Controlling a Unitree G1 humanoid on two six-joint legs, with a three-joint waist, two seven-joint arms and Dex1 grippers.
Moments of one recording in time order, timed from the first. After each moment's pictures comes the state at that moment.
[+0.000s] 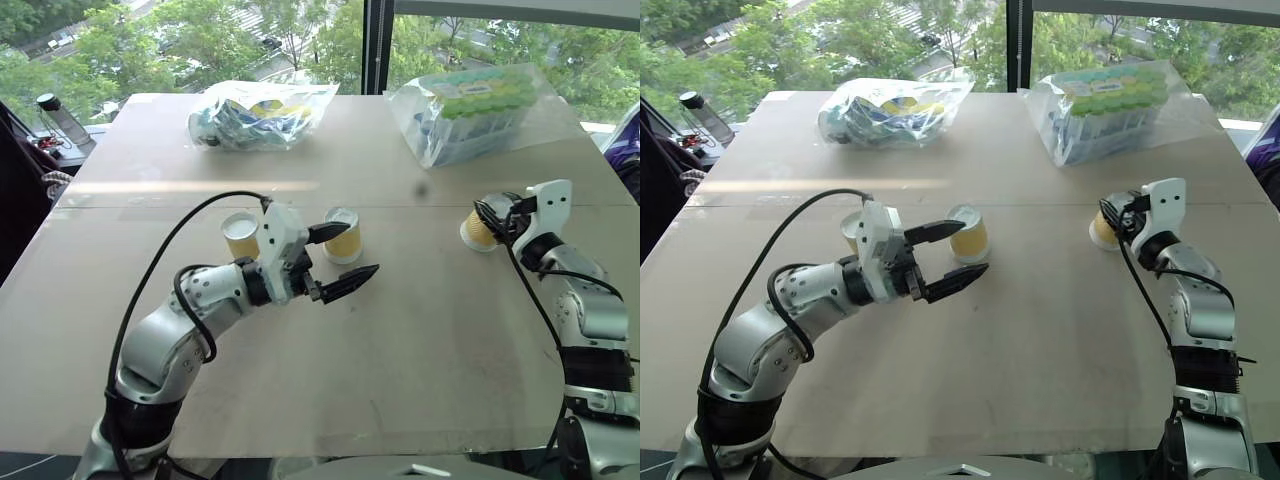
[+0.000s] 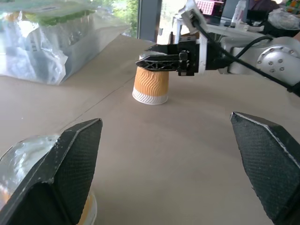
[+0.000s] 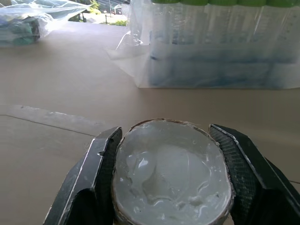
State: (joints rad) left arm -0.14 0.57 -0.02 -0.56 -0.62 0.54 -0.65; right arm -0.37 -0.38 -0.16 0.00 0.28 0.37 0.44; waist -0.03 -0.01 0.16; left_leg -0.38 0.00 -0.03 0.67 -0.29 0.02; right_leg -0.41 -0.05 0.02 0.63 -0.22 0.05
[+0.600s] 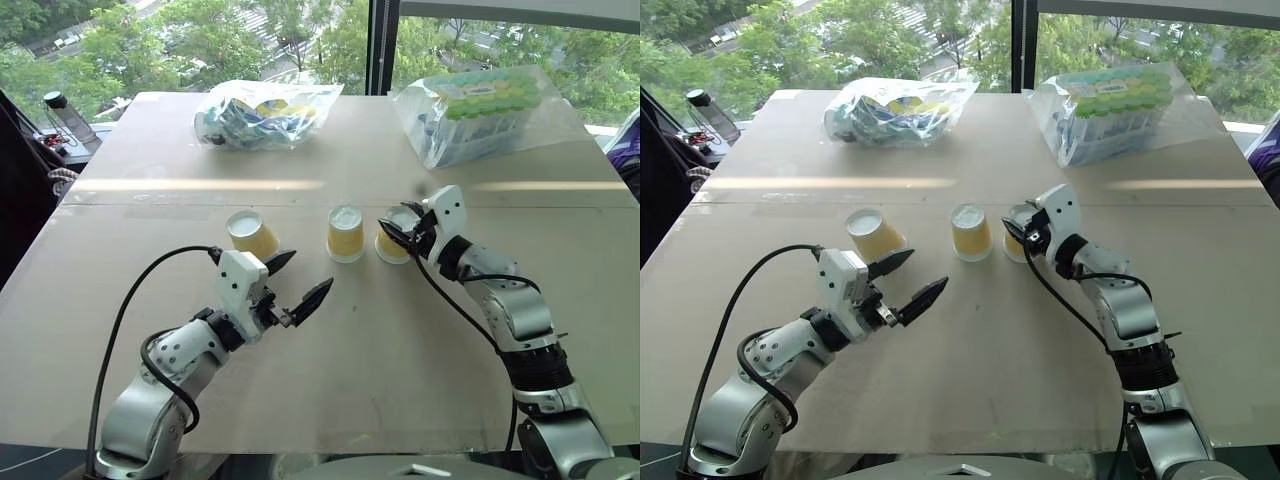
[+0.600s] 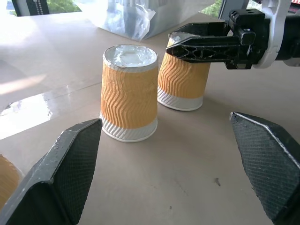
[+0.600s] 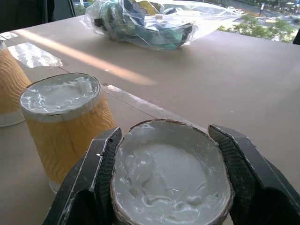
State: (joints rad) left arm 0.16 0.50 0.07 -0.62 -0.50 0.39 -0.54; right arm -0.42 -0.24 0.14 -0.10 0.23 0.41 0.47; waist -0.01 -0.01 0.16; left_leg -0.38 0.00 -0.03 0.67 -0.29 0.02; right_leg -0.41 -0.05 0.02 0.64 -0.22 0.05
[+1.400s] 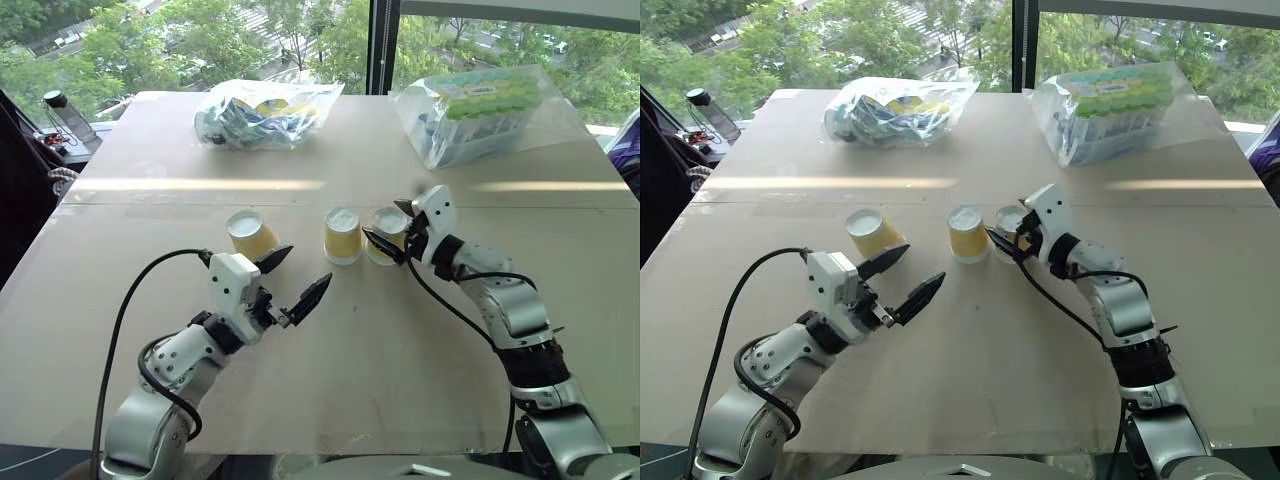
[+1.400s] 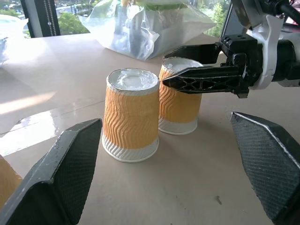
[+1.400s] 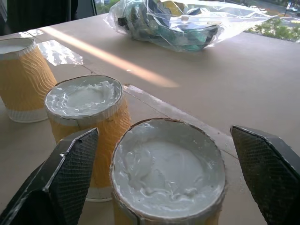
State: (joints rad) left arm 0.20 0.46 0.08 -0.63 -0.50 0.29 -0.54; right arm -0.41 -0.28 0.13 -0.14 0.26 0.43 0.55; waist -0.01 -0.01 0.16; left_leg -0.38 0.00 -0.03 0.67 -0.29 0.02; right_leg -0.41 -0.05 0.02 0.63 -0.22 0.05
